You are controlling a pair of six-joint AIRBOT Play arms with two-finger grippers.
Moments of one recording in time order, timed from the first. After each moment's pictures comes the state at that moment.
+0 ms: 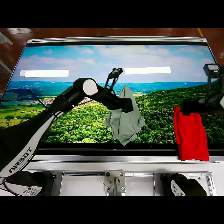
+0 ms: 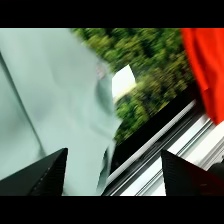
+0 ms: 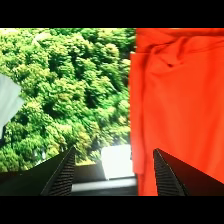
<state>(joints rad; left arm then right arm) -0.64 -1.65 1.59 0.96 -1.06 -1.59 0.00 -0.90 1.09 -1.68 1.34 1.59</state>
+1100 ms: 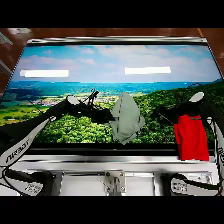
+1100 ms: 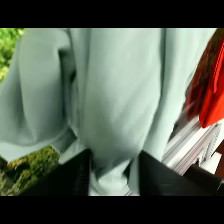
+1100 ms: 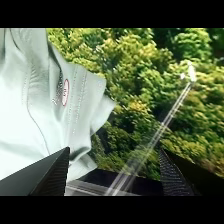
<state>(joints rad) -0.44 -1.67 1.10 0.44 -0.94 -1.27 -0.17 -1.43 0.97 -0.99 1.22 1.43</state>
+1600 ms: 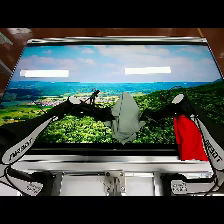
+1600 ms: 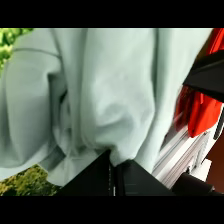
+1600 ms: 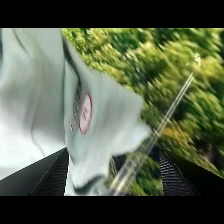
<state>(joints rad) -0.44 -1.69 1.11 0.36 -0.92 -1.20 -0.01 -1.55 0.97 -0.97 1.12 1.44</state>
